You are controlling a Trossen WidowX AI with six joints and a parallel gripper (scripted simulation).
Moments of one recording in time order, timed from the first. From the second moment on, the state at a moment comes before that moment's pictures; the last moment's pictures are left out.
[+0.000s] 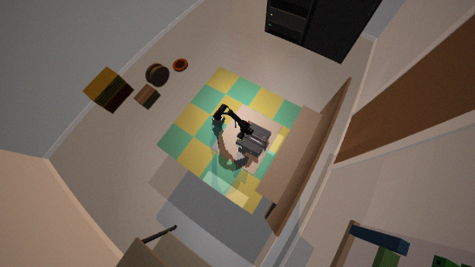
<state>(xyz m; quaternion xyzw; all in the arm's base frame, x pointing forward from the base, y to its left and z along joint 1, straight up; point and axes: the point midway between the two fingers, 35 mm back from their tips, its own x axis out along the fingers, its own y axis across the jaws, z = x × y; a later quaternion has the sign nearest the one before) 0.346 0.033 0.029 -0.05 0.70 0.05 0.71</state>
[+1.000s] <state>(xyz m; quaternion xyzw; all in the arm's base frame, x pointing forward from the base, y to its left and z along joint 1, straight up) 0.345 0.033 0.019 -0.05 0.70 0.05 0.71</state>
